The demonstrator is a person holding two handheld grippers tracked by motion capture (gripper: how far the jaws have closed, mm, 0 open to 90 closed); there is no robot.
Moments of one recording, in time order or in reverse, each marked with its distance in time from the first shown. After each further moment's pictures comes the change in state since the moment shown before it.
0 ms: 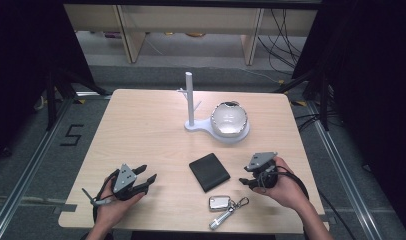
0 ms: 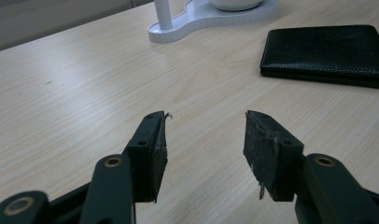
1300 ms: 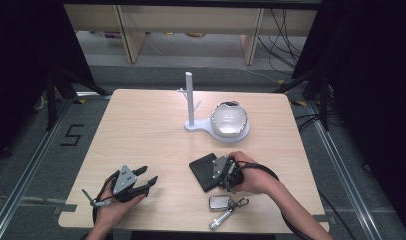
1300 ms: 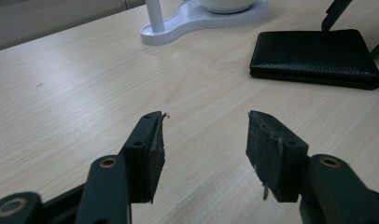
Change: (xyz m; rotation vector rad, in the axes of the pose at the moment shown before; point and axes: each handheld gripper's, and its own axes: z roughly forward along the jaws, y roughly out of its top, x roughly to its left) left arm -0.003 0.000 -0.002 -0.005 -0.017 -0.001; right arm 0.022 0.063 0.064 0.229 0.096 -0.497
